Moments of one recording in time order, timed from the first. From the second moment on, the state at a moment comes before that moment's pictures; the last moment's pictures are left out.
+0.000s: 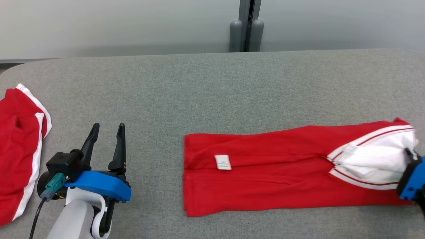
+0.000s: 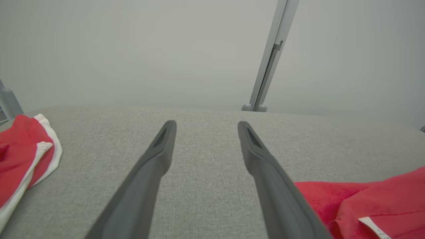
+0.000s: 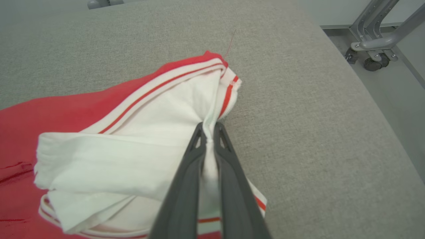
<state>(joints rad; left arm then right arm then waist) -0.30 0.26 -0.26 0.44 -0.47 -0.09 -0.26 -0.29 -0.18 -0.37 0.35 0.12 0.13 0.44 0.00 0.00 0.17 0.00</state>
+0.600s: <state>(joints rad) -0.27 0.28 -0.27 0.41 -0.48 -0.08 -0.26 -0.24 -0.17 -0.08 0.10 0.13 0.13 0.49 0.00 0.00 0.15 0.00</state>
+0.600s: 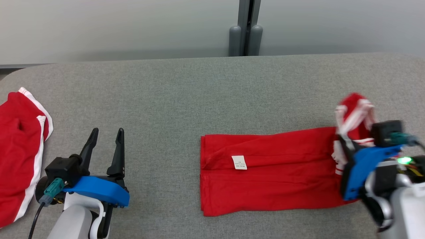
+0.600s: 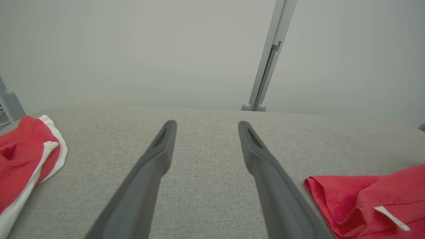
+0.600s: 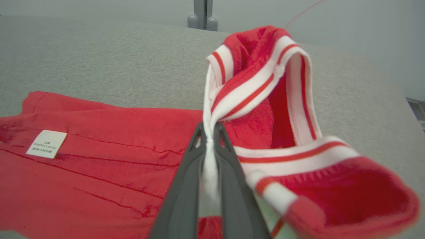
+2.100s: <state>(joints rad) -0.29 0.28 -0.30 0.41 -0.49 -0.07 -0.26 -0.44 -0.06 0.35 0.21 0.40 0.13 0.22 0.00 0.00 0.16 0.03</state>
